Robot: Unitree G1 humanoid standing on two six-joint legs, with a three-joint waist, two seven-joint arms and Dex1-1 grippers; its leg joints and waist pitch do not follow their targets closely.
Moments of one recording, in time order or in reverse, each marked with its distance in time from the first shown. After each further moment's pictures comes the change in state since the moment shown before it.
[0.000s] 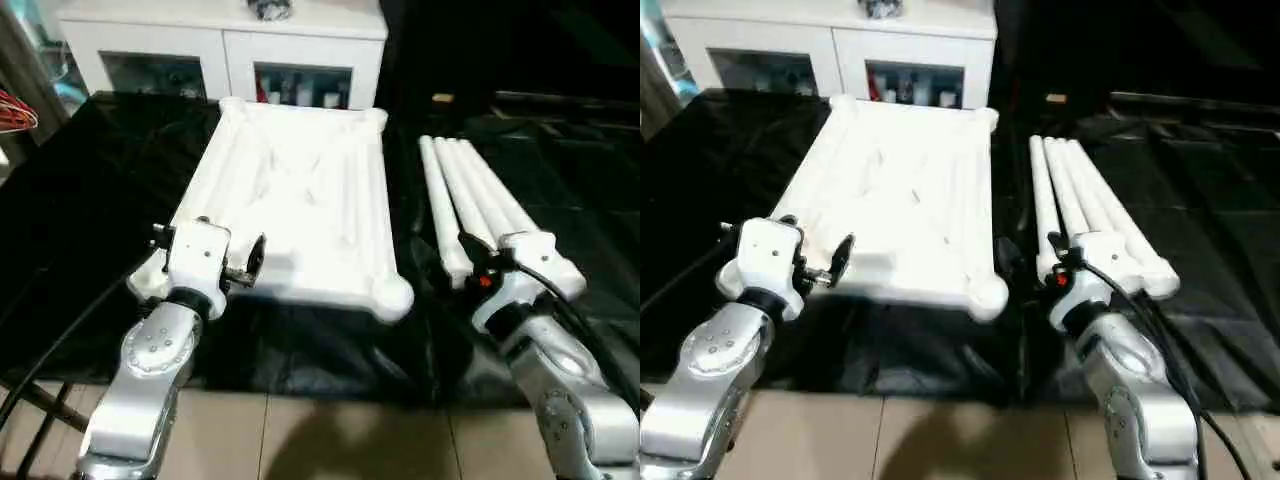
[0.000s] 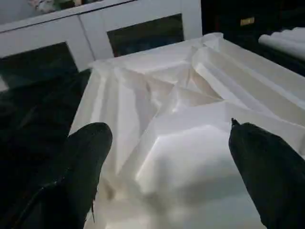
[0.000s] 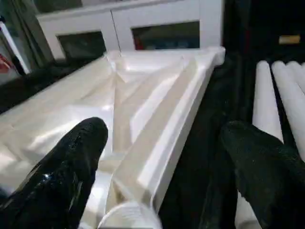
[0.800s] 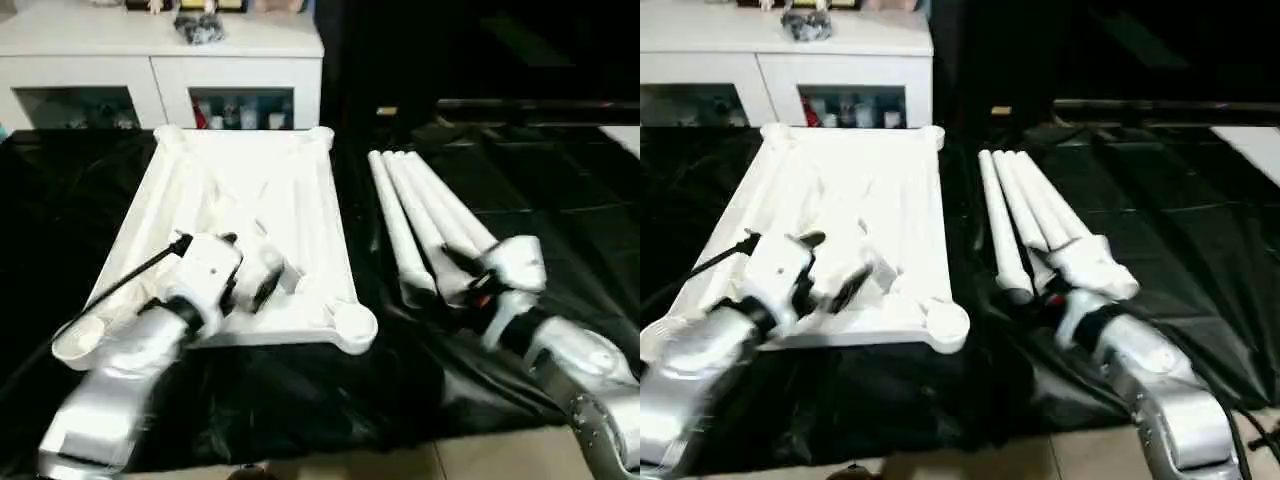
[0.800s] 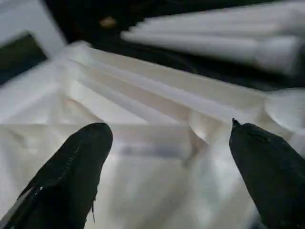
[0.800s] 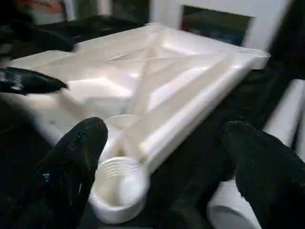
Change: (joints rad) left arm -0.014 0.248 -0.066 0.076 -0.114 -0.062 -0.464; right arm 0.011 -0.277 0.118 -0.074 0.004 0.036 0.324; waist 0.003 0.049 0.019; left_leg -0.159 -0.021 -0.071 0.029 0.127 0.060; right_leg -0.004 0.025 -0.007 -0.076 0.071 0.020
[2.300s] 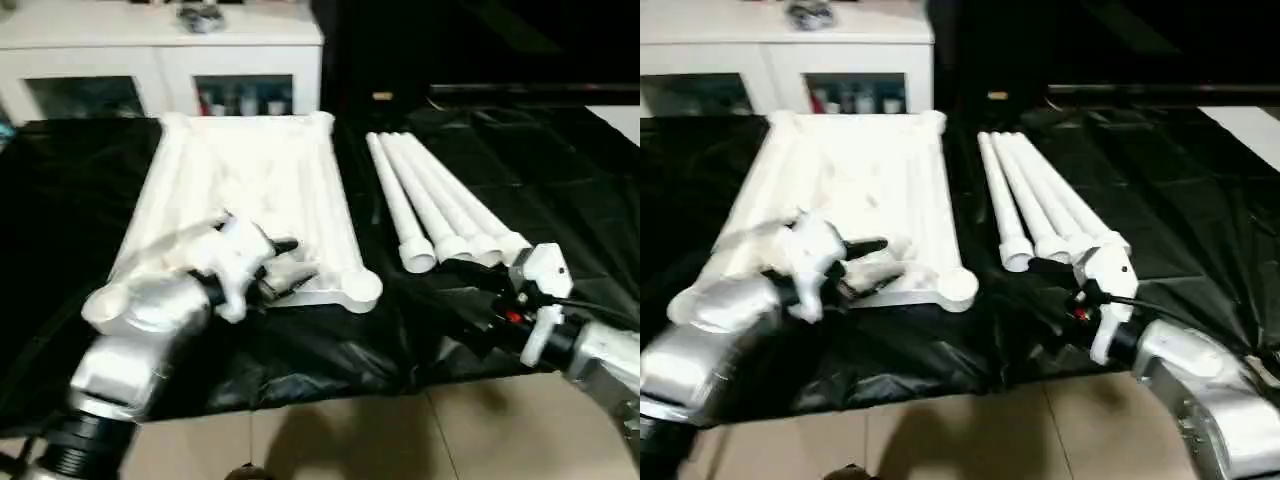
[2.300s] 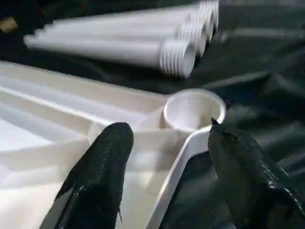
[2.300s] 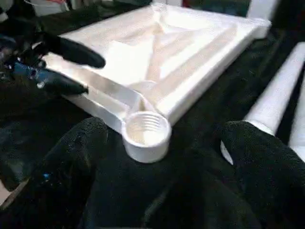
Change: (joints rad) left arm -0.218 -0.087 -0.139 0.240 0.011 -0.040 -0.149; right arm 0.059 -0.091 -0.135 0.007 0.089 0.040 0.074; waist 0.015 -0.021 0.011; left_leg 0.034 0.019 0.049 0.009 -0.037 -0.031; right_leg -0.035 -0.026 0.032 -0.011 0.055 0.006
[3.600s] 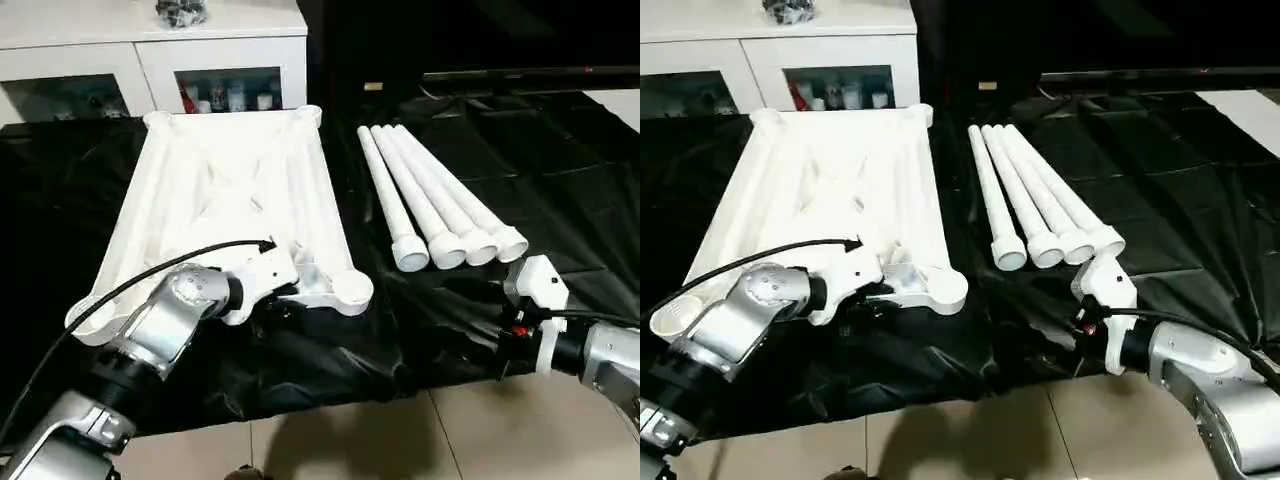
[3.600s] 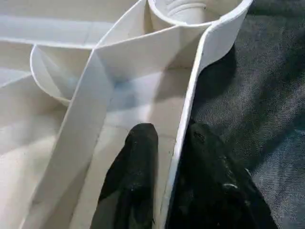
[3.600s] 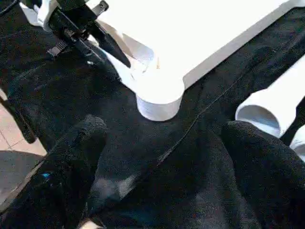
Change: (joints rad) left arm -0.210 0.056 -0.157 0.327 0.169 0.005 -0.175; right arm 0.005 -0.124 0.048 0.028 -0.041 -0.022 0.155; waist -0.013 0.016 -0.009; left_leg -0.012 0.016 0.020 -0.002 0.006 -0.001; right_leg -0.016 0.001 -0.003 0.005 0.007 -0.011
